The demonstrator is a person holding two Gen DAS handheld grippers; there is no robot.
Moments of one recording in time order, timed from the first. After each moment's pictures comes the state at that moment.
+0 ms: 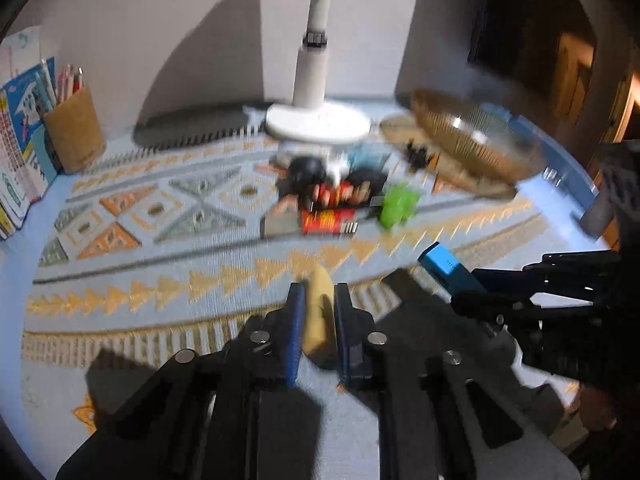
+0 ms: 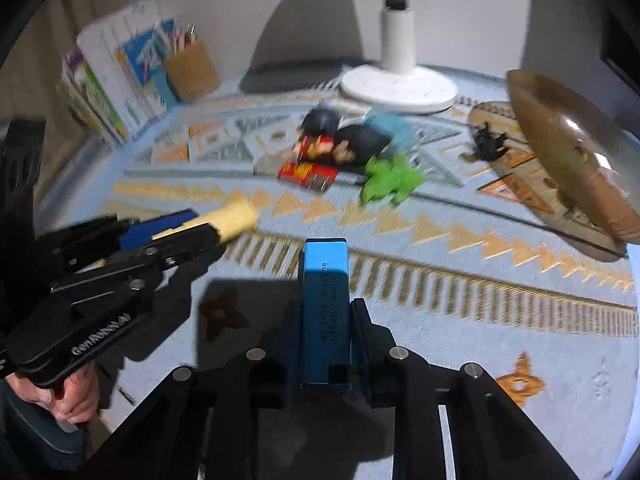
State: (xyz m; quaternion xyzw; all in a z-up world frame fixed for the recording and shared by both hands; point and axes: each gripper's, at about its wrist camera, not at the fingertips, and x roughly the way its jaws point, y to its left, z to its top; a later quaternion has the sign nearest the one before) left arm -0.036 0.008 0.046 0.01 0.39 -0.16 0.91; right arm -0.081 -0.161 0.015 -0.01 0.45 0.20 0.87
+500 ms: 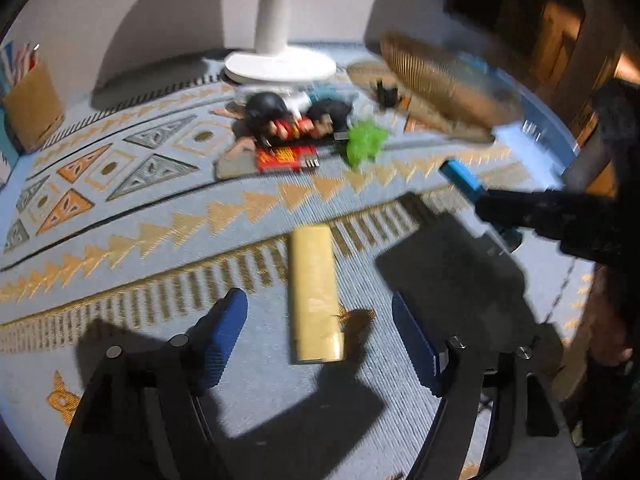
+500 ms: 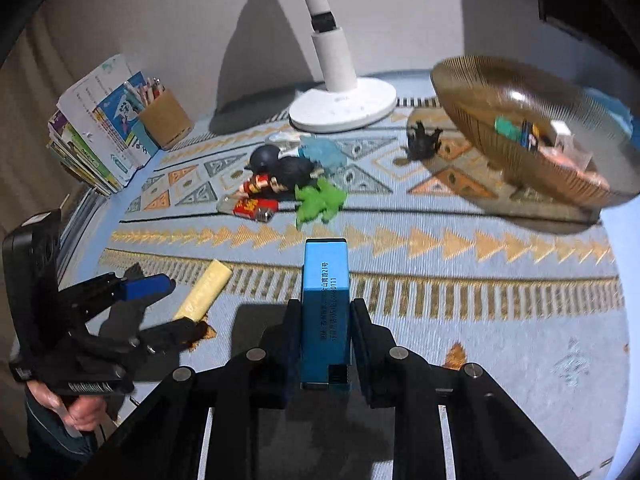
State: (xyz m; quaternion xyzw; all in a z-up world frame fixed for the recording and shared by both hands) left arm -0.035 -0.018 0.007 0.05 0.49 -0.20 0.85; right arm -0.078 -0.210 0.014 0.06 0.46 0.18 0.87
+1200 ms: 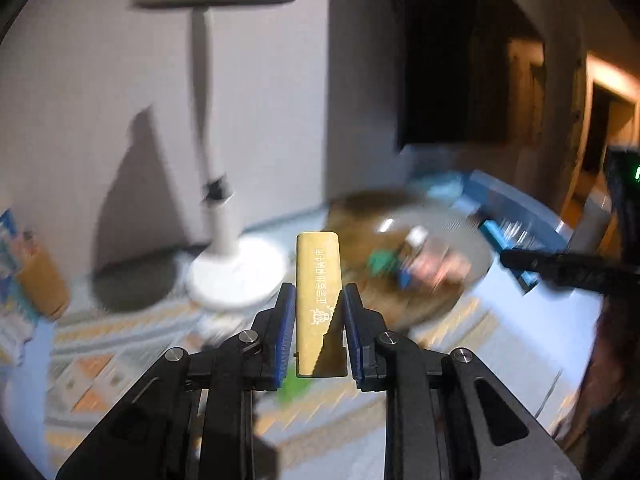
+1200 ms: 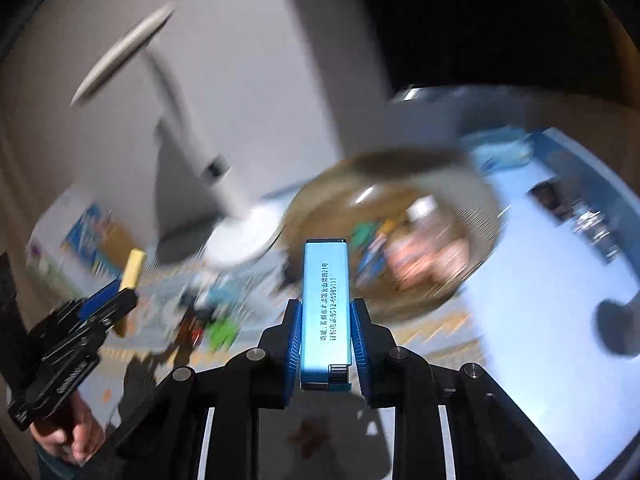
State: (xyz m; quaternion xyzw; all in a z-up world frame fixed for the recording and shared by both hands) left arm 0.014 -0.122 0.155 0.05 0.27 -0.23 0.93; right arm -0.071 -0.369 0.119 0.15 0.32 0.04 0.94
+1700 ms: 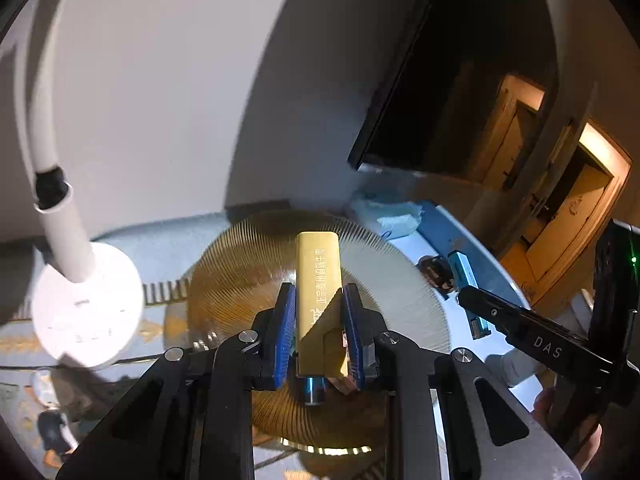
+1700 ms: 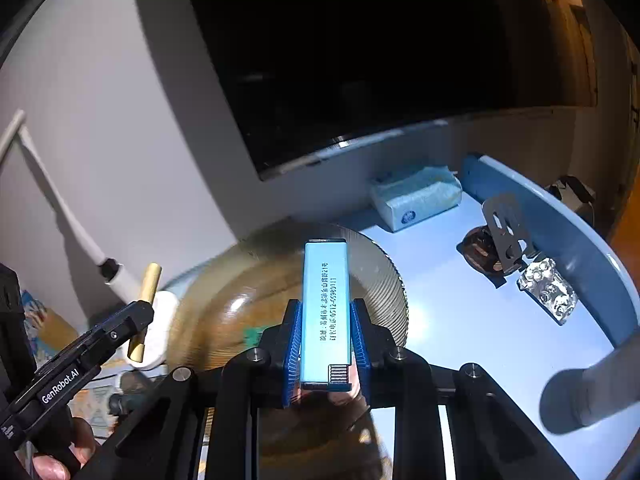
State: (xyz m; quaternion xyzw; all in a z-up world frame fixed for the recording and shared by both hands) left arm 0.150 -0.238 0.117 -0.07 0.35 -0.30 0.88; right arm 0.022 -0.445 0.117 0.17 0.33 -0.06 0.93
